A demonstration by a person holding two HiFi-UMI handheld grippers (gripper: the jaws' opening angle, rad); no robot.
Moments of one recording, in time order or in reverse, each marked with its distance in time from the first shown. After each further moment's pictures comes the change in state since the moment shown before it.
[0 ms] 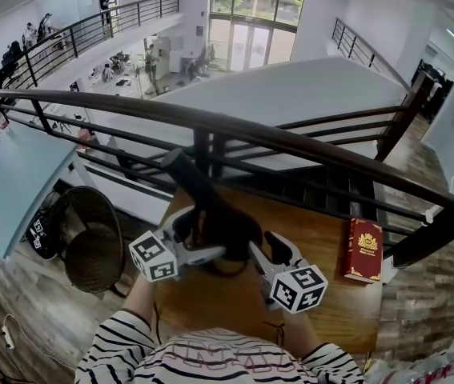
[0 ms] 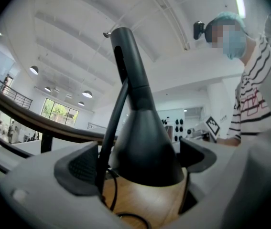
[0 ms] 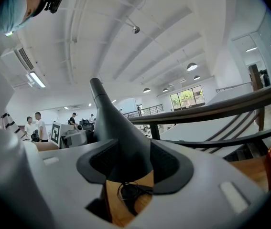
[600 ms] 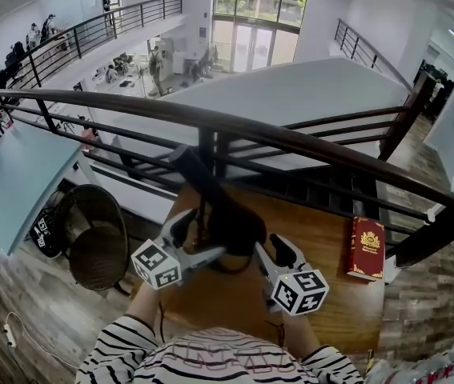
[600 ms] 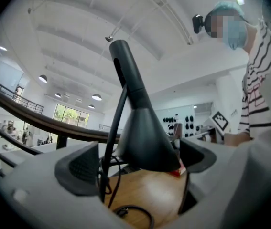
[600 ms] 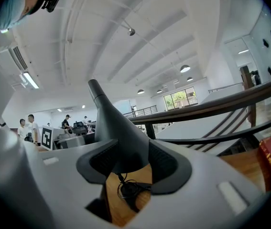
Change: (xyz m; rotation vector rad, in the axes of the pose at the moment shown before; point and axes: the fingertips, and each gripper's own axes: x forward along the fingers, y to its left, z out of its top) left arm -0.028 -0.007 -0.004 0.027 0.003 0.142; right arm -0.017 0.008 -0.007 0.035 -0.020 -0.076
